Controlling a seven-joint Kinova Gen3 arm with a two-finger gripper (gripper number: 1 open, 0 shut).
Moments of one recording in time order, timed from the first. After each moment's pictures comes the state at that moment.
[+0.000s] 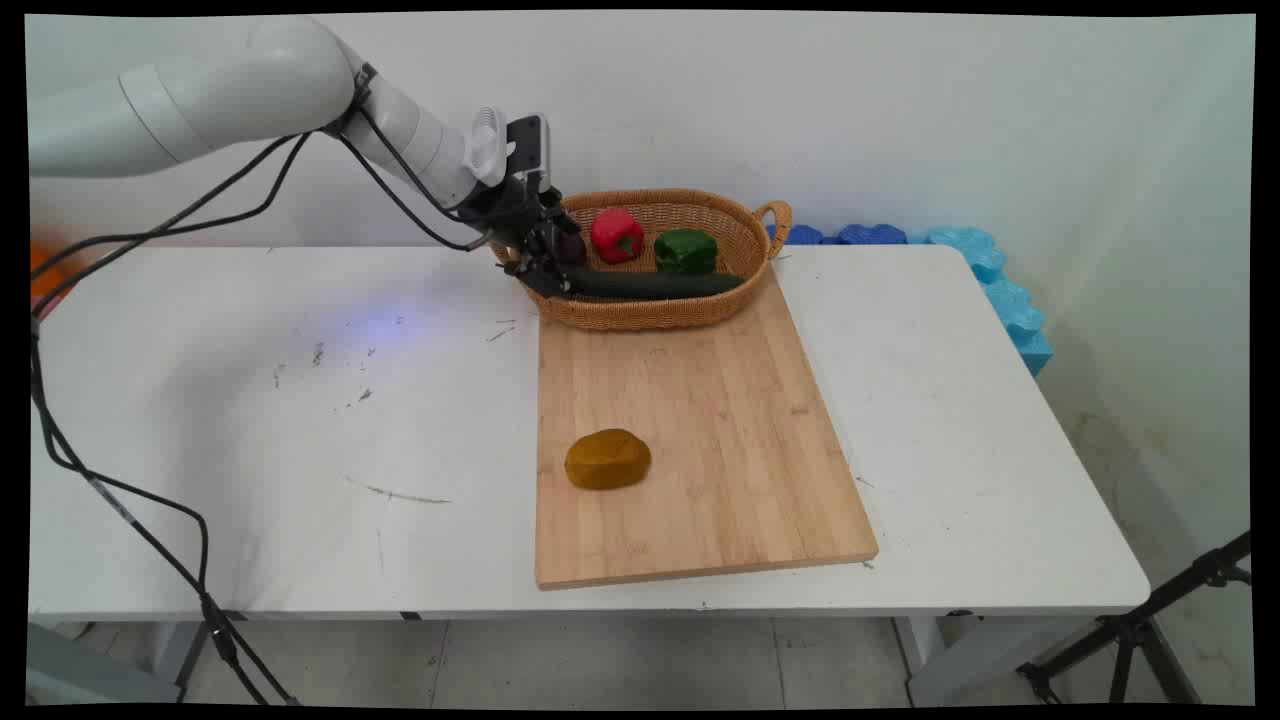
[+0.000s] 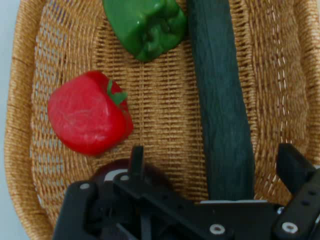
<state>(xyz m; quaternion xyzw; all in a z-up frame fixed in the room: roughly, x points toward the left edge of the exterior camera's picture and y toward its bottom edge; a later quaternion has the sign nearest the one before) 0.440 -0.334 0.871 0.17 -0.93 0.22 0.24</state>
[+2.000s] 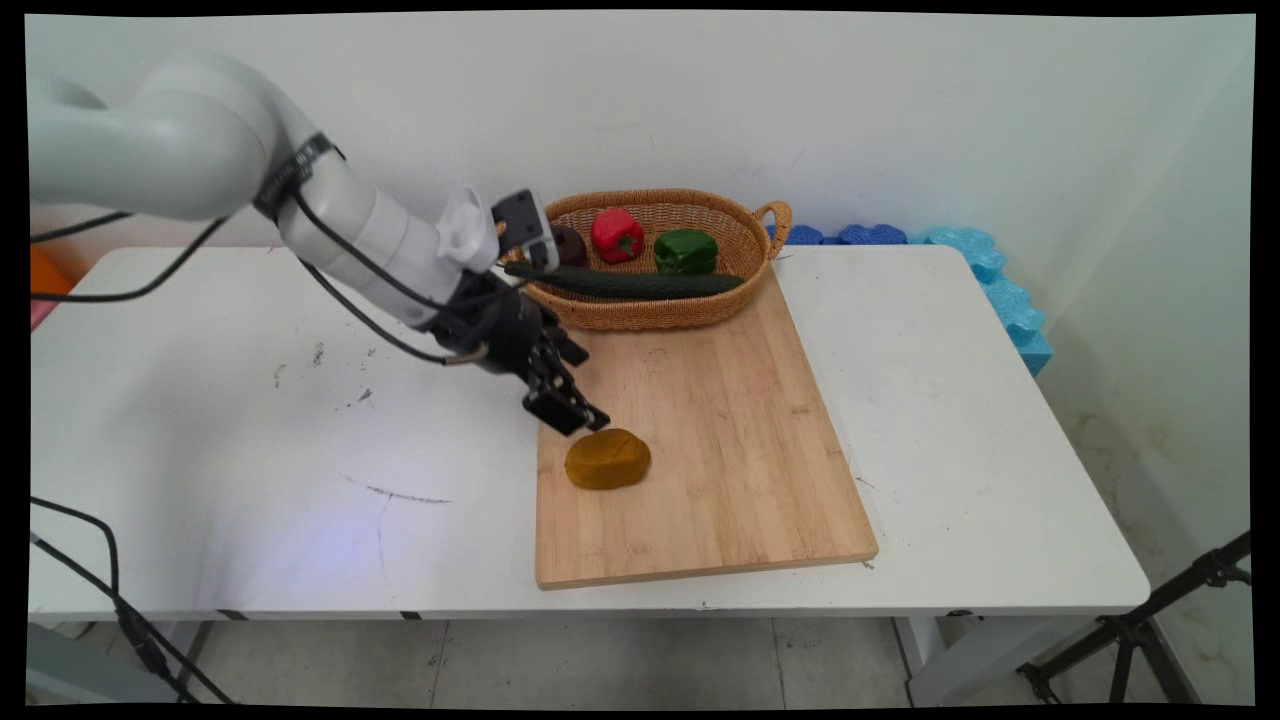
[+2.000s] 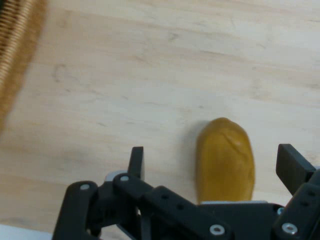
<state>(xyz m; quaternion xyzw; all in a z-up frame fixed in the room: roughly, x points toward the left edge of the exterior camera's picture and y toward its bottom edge) 0.340 -0.161 0.894 0.33 -0.90 0.08 0.29</state>
